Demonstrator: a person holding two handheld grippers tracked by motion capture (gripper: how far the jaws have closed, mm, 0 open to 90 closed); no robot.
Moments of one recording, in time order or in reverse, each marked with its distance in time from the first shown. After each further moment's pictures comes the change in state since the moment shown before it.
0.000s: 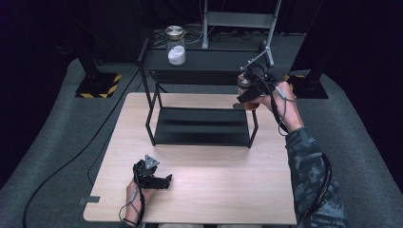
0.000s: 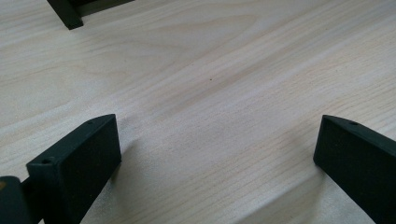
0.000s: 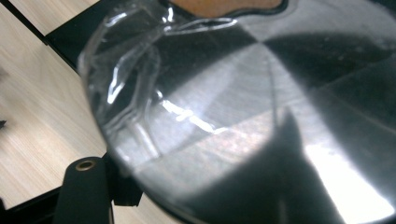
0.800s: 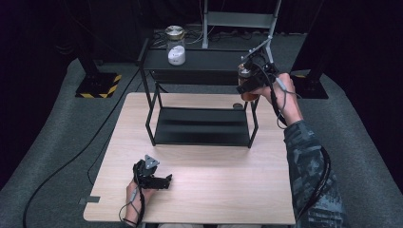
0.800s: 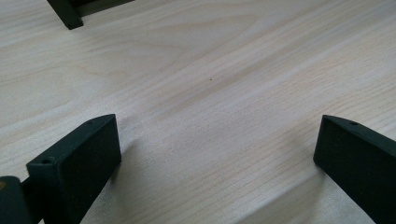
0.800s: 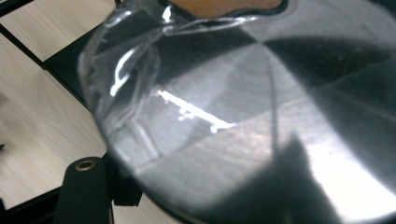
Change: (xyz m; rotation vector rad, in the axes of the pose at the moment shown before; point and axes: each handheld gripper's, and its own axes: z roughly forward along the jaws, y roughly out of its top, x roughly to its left) left arm 0.000 0.000 0.000 0.001 0.000 0.000; right arm -0.001 0.010 -0.014 -0.053 -0.031 0.018
